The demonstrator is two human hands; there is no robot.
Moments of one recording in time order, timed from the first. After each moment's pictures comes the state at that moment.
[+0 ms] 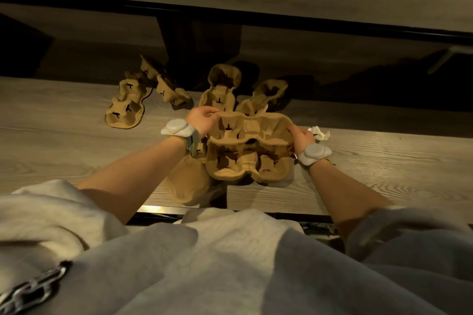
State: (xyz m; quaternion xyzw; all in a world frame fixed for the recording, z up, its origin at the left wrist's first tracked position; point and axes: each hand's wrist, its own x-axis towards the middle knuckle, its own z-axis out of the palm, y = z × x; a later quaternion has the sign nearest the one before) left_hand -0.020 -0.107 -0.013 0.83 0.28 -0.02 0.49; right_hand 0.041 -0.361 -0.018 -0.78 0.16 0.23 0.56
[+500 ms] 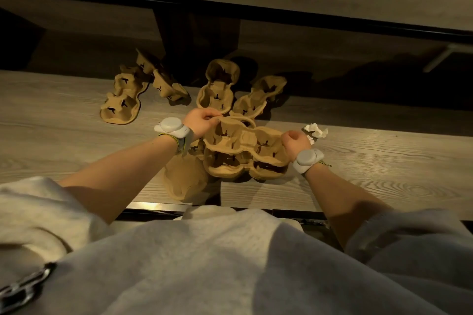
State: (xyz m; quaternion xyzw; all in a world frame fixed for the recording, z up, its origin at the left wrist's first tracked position) left_hand -0.029 -0.105 -0.014 0.86 0.20 -0.07 0.47; right_hand 0.030 -0.360 -0.029 -0.88 0.06 0.21 0.42
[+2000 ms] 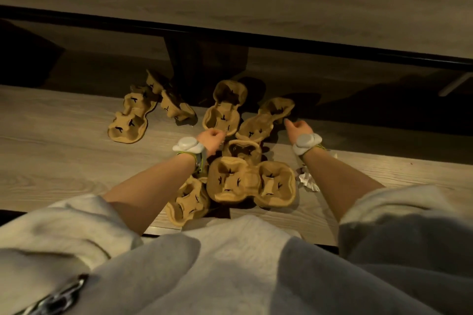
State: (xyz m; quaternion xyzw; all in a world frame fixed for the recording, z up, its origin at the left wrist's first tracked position) left_hand 0.003 -0.110 -0.033 0.80 0.32 -0.13 0.50; right_hand 0.130 -0.319 -0.022 -0.92 0.07 0.21 0.32
